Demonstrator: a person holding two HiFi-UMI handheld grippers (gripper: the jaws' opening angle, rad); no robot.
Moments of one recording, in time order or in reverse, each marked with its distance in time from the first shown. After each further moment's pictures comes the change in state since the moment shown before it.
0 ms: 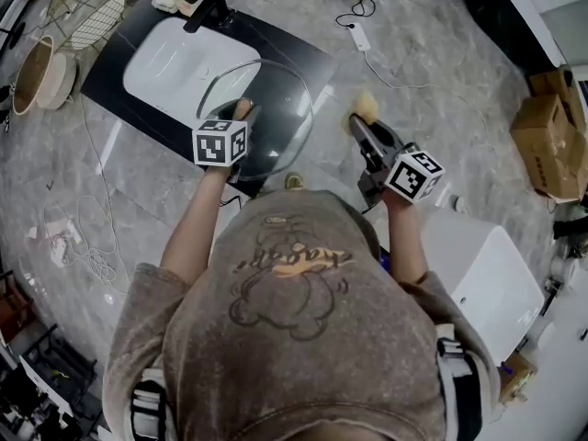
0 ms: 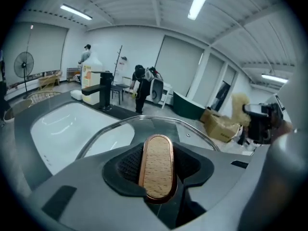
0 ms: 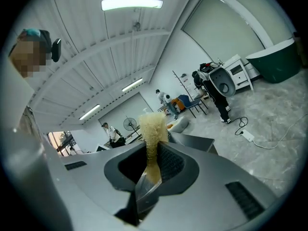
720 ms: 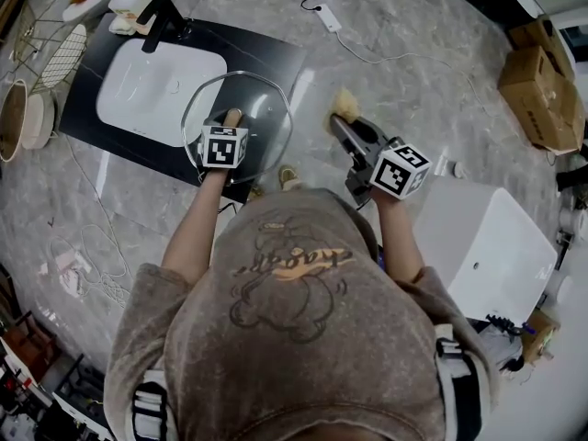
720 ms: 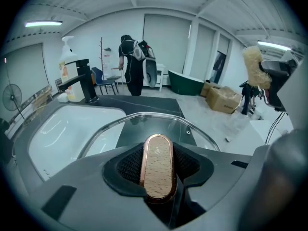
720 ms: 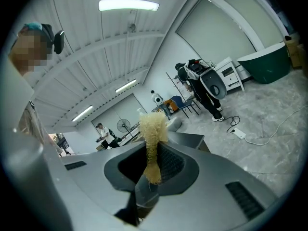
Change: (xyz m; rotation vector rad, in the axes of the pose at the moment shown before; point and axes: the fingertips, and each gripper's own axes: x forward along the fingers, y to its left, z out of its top) left arm 0.064 -0.008 -0.052 0.226 0.217 0.056; right arm -0.023 -0.013 -0.014 0.027 -0.014 -0.086
